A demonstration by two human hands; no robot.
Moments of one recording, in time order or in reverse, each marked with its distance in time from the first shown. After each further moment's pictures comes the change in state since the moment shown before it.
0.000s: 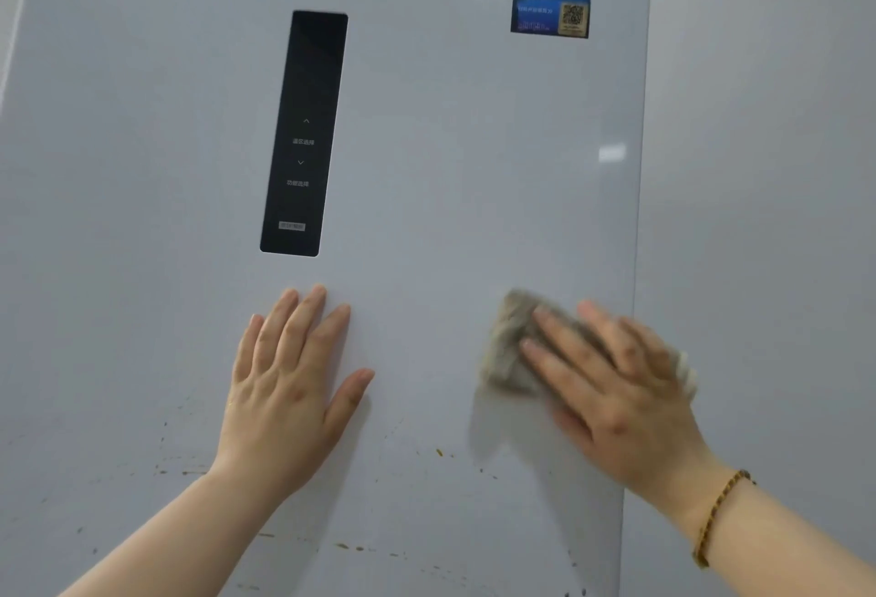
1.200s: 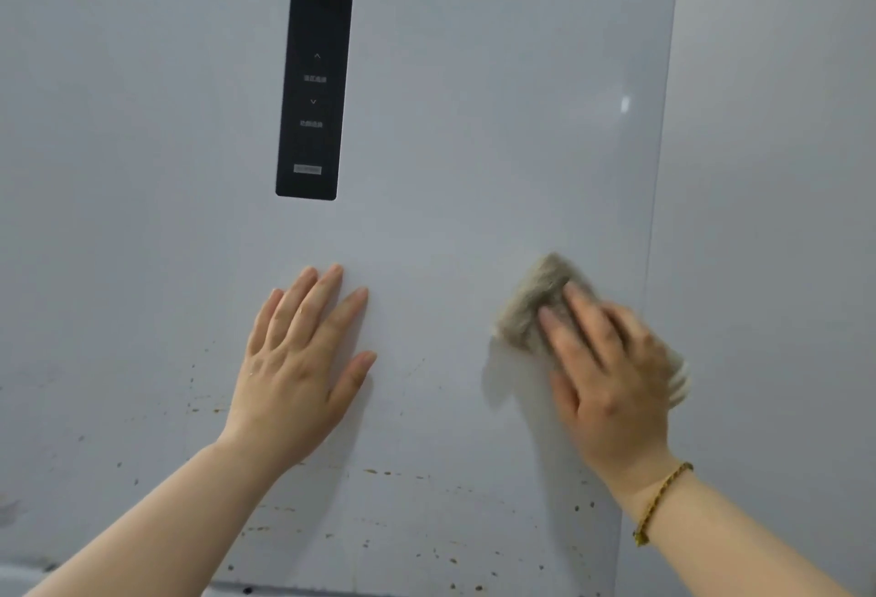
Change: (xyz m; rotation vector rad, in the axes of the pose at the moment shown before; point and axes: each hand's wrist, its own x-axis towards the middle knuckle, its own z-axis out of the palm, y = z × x) left_hand -0.026 -0.019 0.002 -0.067 -0.097 0.104; right_hand -0.021 -0.052 0.000 0.093 0.032 0.319
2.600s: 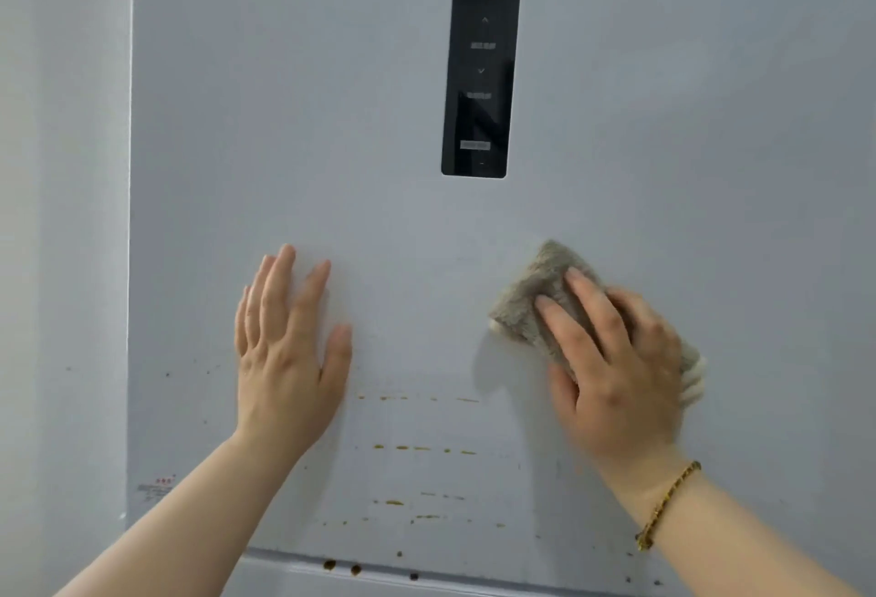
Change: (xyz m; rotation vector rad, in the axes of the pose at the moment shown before) left_hand -0.031 -0.117 -0.017 -0.171 0.231 -0.193; right_hand 0.036 -0.132 0.036 -0.005 -0.006 0.069
